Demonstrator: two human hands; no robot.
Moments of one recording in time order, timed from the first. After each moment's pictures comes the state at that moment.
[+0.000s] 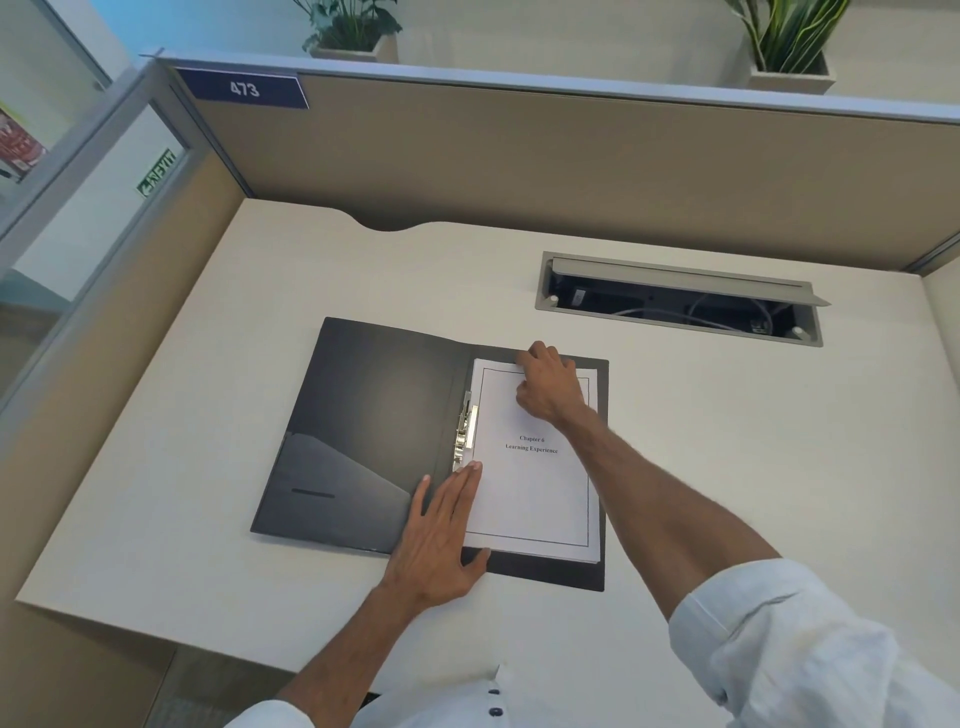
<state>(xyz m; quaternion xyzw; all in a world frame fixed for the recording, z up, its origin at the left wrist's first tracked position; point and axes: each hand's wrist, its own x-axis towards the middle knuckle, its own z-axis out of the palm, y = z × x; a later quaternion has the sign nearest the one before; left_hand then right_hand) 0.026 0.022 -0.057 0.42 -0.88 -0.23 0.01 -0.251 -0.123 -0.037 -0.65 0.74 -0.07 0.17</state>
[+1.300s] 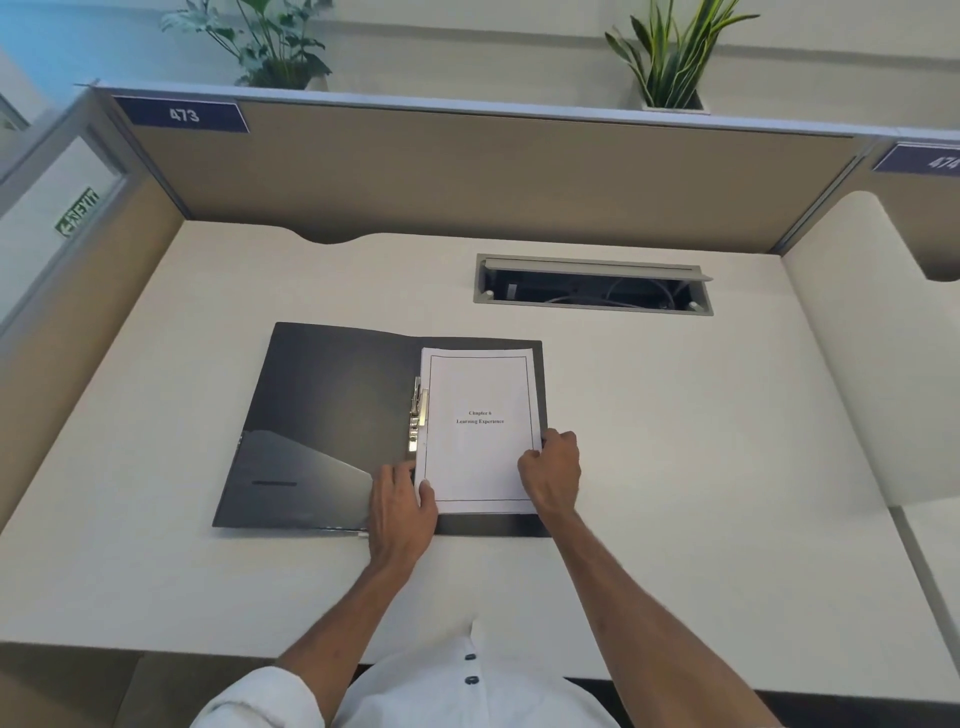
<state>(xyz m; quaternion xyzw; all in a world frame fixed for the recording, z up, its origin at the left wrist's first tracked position) 0.004 0.045 -0.056 0.62 -0.71 -0.26 0.18 -0.219 0.078 -0.027 -0.26 0.89 -0.28 0.25</state>
